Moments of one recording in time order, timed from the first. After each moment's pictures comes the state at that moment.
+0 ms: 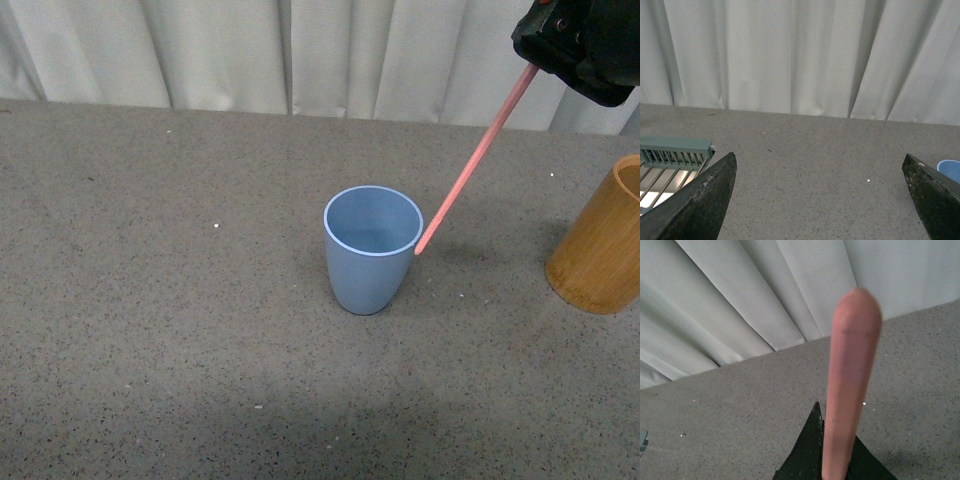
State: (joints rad) left arm 0.00 0.00 0.02 0.00 0.00 0.00; right arm 0.38 1.62 0.73 0.54 0.20 0.55
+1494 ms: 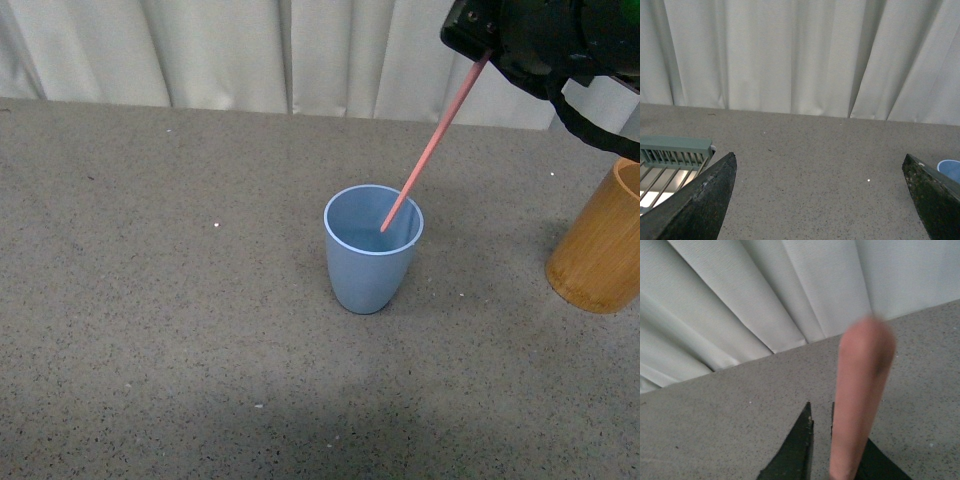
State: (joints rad) left arm 0.00 0.00 0.02 0.00 0.00 0.00; right arm 0.44 1.77 0.88 0.51 0.26 0.58
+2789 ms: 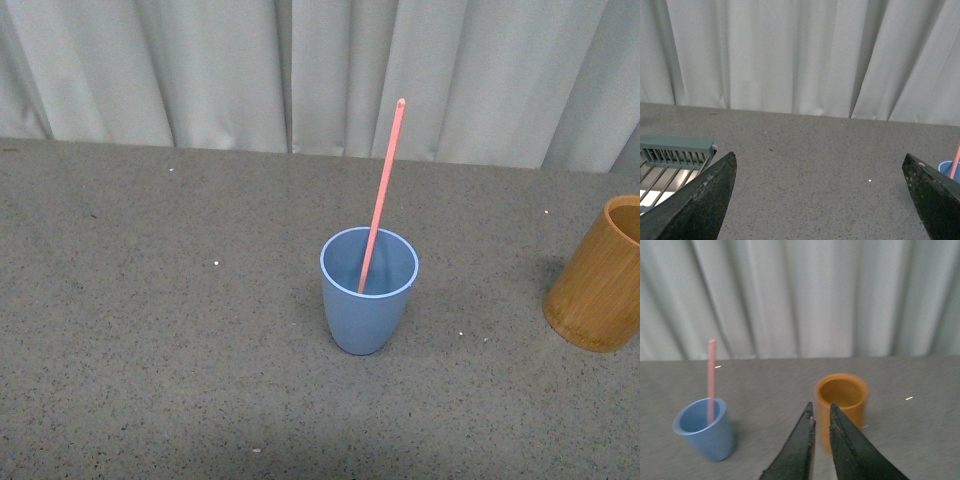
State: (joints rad) left arm 0.00 0.00 0.02 0.00 0.00 0.00; right arm 0.03 0.04 0.03 -0.06 -0.08 0.12
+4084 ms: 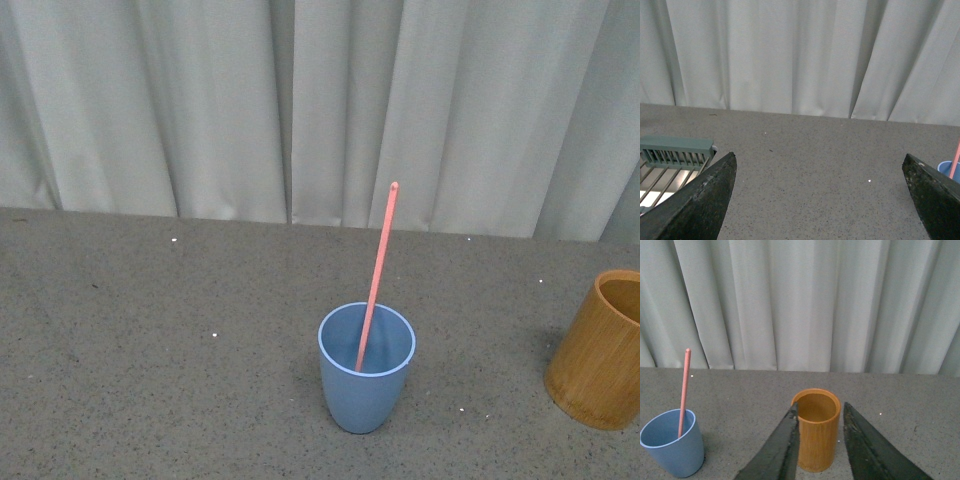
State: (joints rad) left arm 0.00 0.00 0.02 0.00 0.00 0.00; right arm 0.00 0.00 0.01 0.00 0.00 0.00
